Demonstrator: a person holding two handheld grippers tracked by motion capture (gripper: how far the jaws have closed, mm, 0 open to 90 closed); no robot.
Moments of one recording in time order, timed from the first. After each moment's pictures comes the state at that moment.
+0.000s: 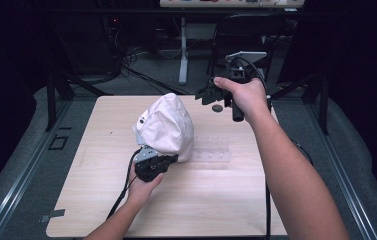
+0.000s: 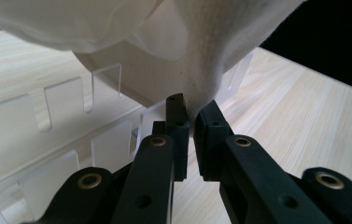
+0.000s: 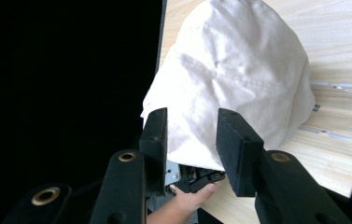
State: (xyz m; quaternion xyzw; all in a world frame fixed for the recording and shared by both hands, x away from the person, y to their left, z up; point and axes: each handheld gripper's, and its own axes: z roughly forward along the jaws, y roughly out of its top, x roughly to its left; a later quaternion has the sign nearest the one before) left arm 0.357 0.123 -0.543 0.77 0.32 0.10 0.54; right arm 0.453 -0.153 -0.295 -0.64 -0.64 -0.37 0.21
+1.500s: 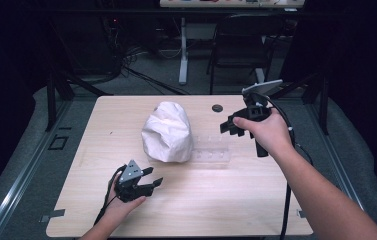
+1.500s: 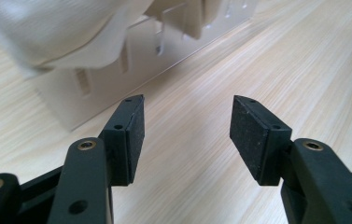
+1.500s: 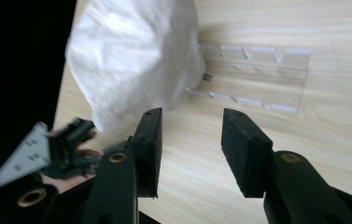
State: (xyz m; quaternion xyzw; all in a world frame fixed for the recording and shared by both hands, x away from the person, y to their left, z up) left arm 0.307 0.174 -0.547 0.82 0.33 0.15 0.45; right arm 0.396 -0.196 -0.350 -0.64 -0.71 -0.29 0.08
